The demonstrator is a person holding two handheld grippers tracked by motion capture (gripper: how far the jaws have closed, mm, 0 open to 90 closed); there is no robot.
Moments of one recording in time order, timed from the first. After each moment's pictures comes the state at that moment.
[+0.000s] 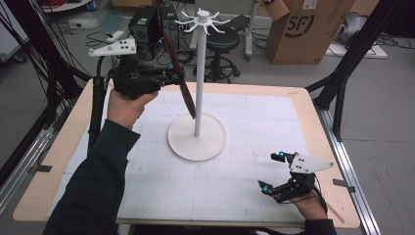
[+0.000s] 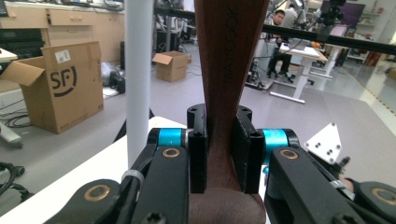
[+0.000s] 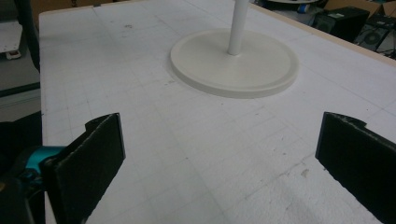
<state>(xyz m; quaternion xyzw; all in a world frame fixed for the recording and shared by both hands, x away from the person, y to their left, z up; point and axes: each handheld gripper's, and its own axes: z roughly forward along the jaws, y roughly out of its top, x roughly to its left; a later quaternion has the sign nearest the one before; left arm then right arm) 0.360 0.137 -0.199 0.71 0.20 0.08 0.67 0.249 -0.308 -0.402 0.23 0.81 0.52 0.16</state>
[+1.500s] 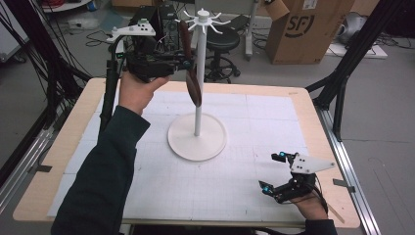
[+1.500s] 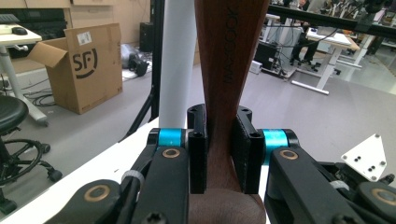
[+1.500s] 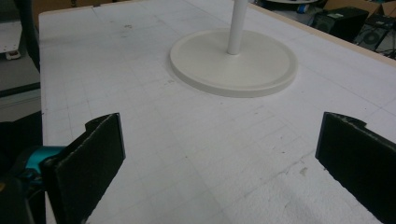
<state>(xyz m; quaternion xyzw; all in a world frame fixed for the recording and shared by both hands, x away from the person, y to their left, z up) 0.392 0.115 -0.184 0.74 0.23 0.10 0.63 0.249 -0.309 -0.402 0.23 0.81 0.52 0.15</state>
